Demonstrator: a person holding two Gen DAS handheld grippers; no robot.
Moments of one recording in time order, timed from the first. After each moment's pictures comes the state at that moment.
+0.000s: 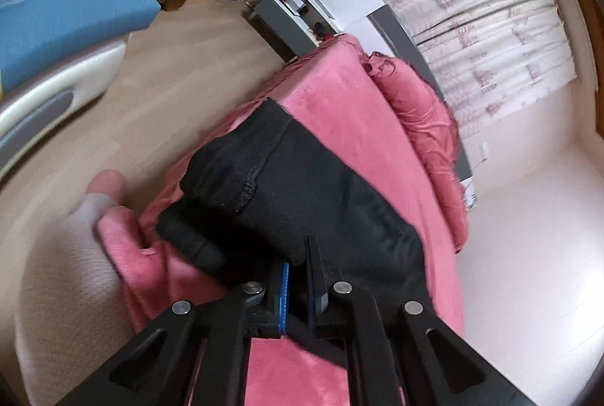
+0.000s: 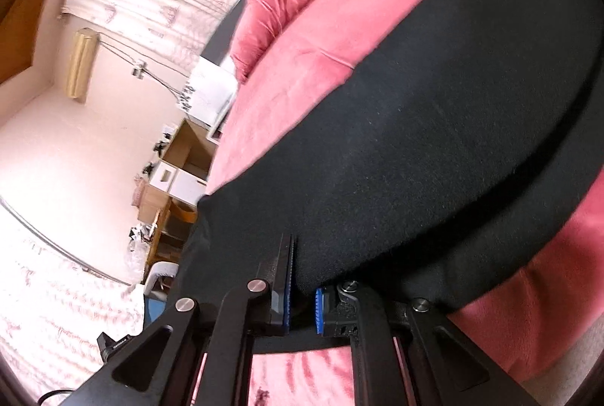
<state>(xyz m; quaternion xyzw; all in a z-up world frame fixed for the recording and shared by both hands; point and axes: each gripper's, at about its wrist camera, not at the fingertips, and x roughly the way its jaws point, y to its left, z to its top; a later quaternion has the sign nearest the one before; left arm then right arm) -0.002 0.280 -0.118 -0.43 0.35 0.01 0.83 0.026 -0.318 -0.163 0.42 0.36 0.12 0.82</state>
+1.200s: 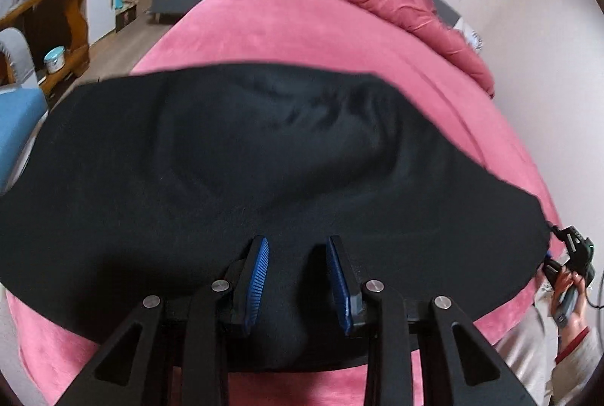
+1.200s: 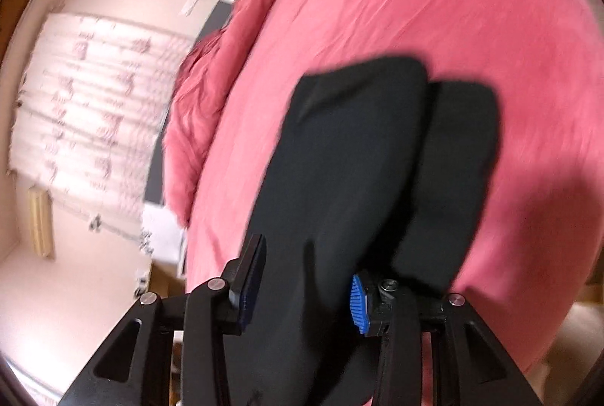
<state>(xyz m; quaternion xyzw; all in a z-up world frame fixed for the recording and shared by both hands) 0.079 0.108 -0.110 -0.15 0.46 -0.06 0.87 0.026 -0.531 -0.167 0.56 0.25 -0.09 0.79</state>
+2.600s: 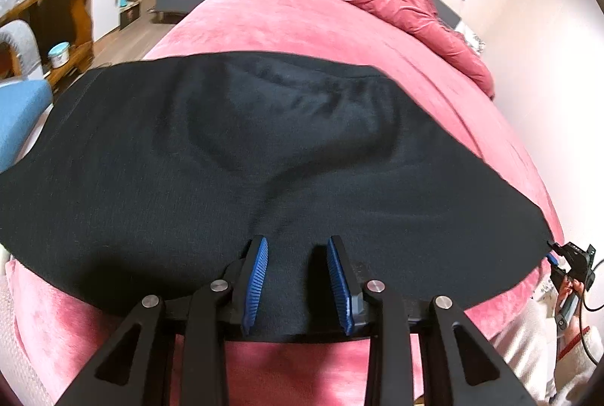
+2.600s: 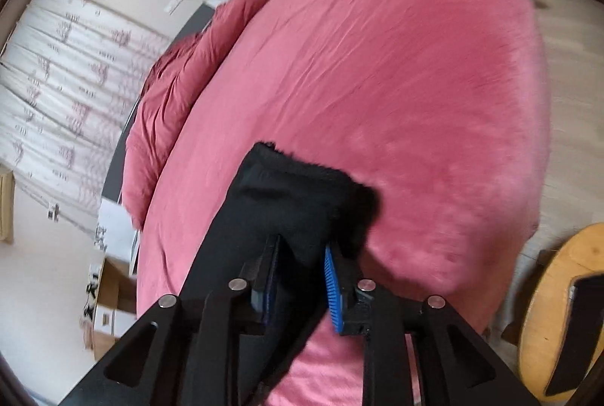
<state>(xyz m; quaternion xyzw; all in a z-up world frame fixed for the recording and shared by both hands) 0.047 0.110 -0.106 -0.15 0.45 -0.08 0.87 -0.019 -0.597 -0.158 0.48 0.28 -0.16 0.82</state>
